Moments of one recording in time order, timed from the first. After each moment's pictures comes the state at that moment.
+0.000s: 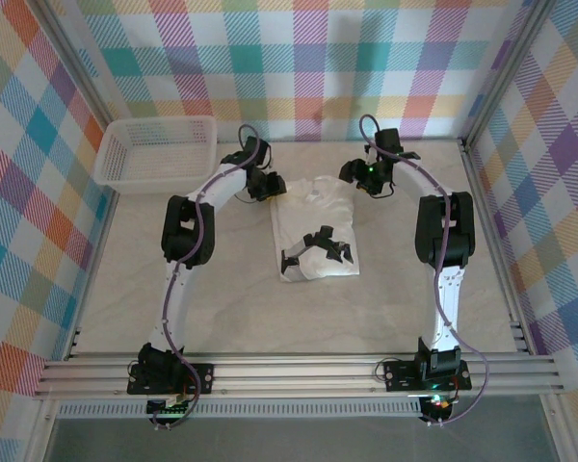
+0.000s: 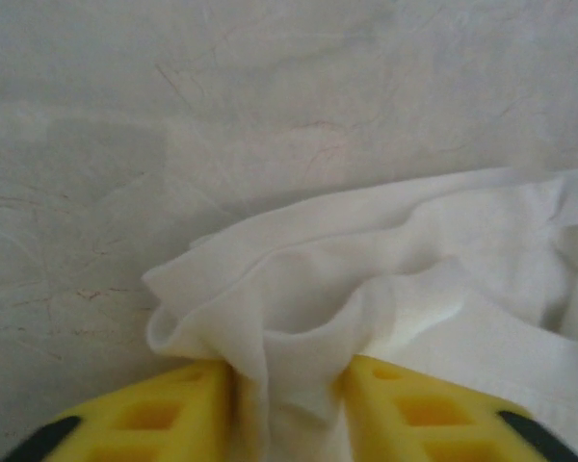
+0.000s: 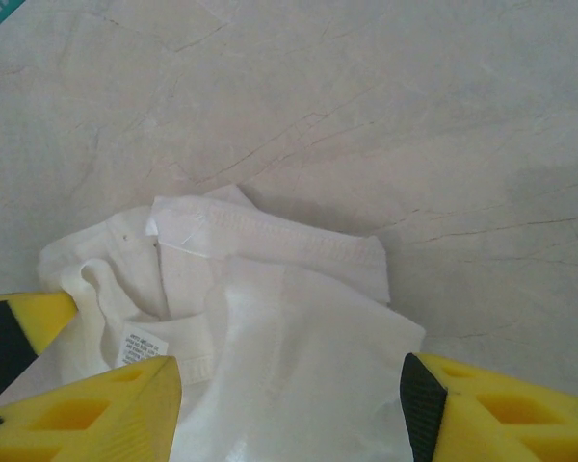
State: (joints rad) left arm -0.34 2.50 2.16 -0.72 0.28 -0.50; right arm 0.16 2.22 1.79 -0.56 -0.39 0.47
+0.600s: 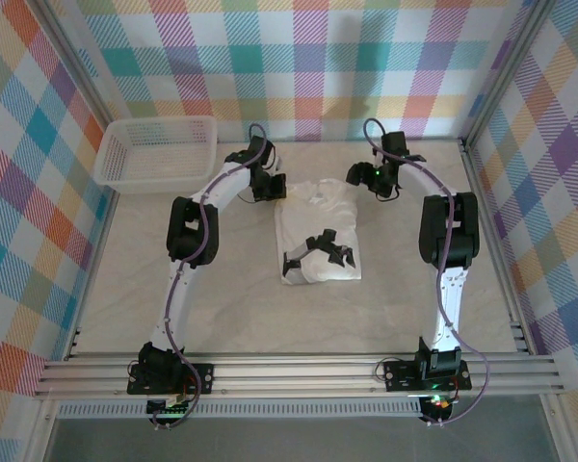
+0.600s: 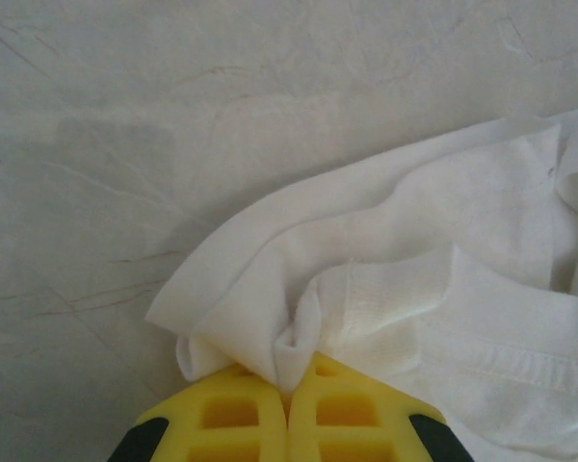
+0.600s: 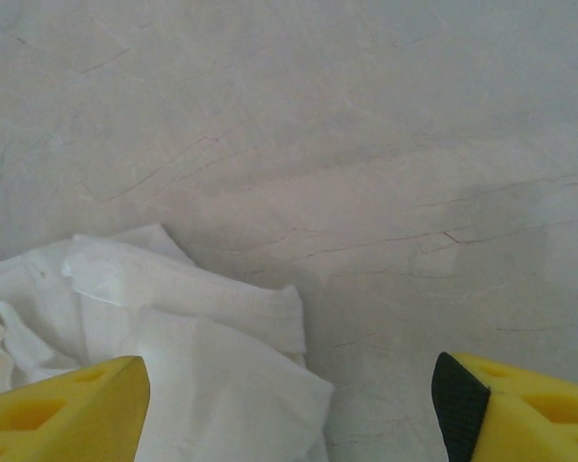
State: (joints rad) left arm -0.36 2.55 2.24 -0.81 0.34 -0.36; right arm 0.13 2.20 1.74 -0.54 -0.32 0.39
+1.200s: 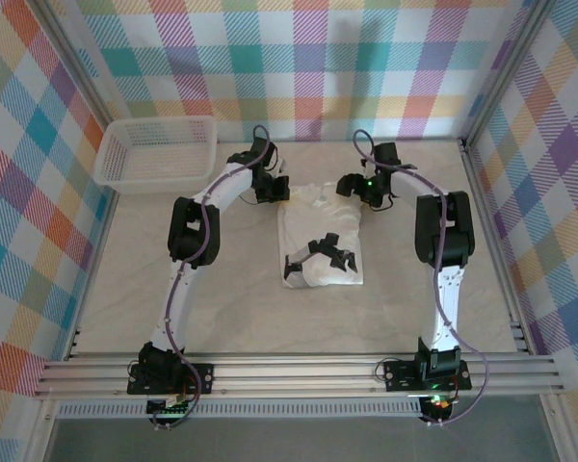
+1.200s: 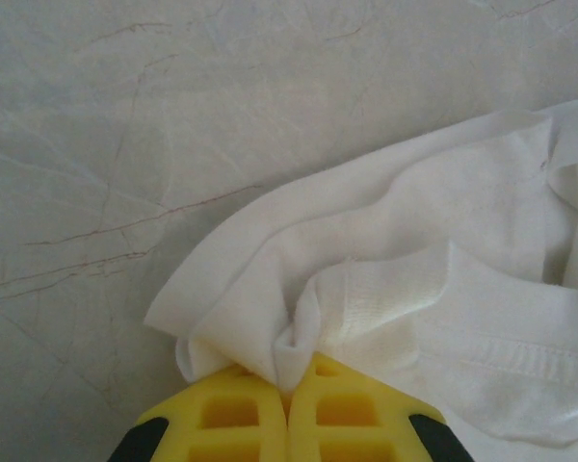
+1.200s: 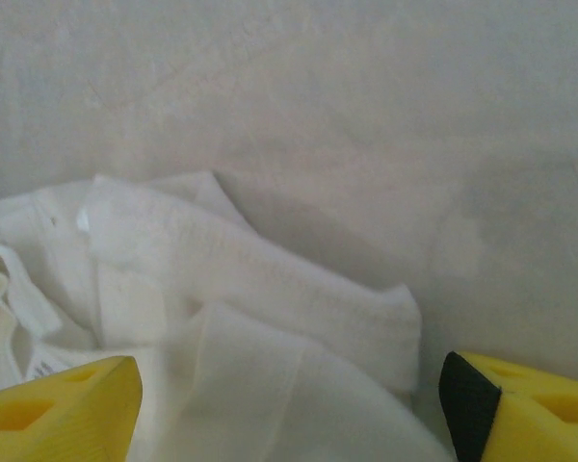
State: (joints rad) left arm -0.37 2.55 2.23 -0.82 0.38 -0.34; right arm 0.16 2.21 1.64 -0.48 -0.39 0.35
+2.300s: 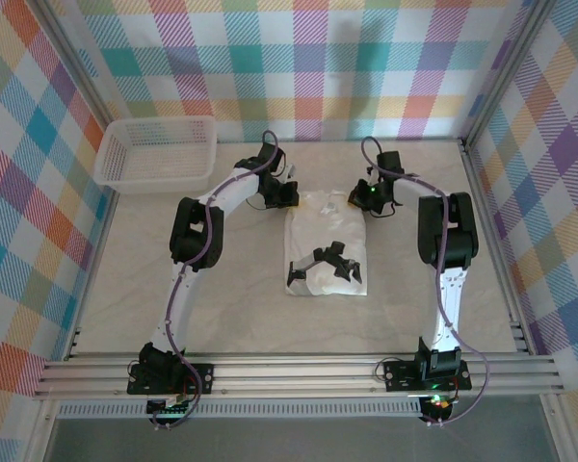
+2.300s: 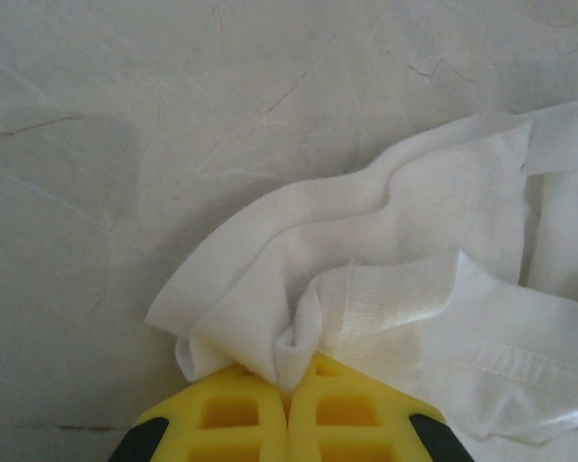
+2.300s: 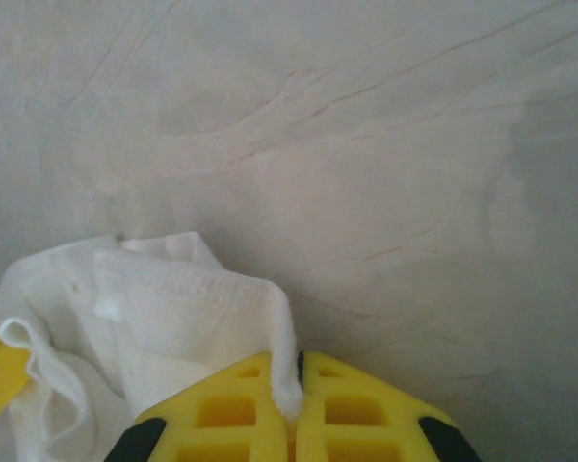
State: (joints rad) left arm -0.41 2.51 2.14 -0.74 0.43 -0.35; right arm 0.15 2.19 1.54 -0.38 -0.46 0.52
